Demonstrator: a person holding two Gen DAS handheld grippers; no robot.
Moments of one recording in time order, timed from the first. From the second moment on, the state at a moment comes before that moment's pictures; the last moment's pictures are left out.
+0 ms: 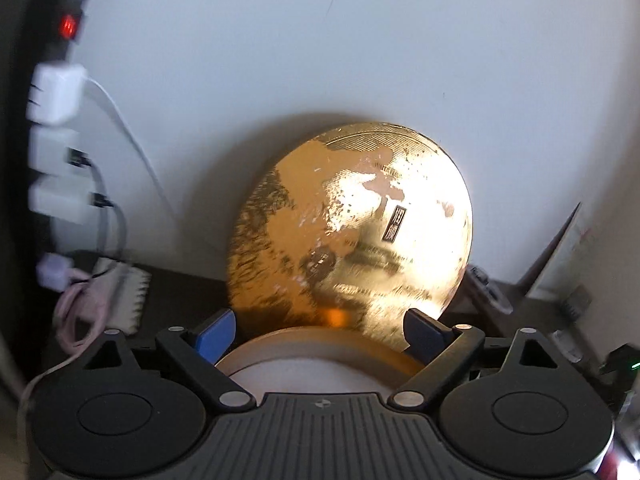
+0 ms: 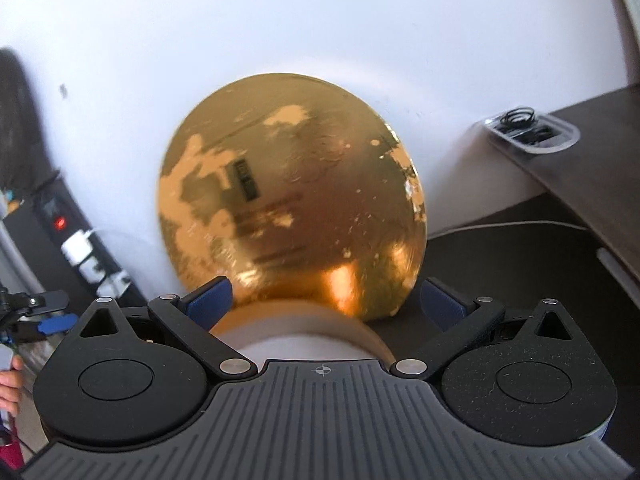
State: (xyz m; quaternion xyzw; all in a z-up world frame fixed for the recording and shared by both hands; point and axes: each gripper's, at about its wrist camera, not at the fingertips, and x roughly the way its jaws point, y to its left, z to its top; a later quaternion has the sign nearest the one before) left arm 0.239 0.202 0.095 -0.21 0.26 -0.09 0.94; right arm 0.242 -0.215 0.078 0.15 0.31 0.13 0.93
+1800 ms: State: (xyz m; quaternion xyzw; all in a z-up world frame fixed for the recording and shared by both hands) left arm 0.397 0.237 -0.001 -0.21 0.17 -0.15 0.95; right arm 0.414 -0.246 -0.047 0.15 0.21 0.25 0.93
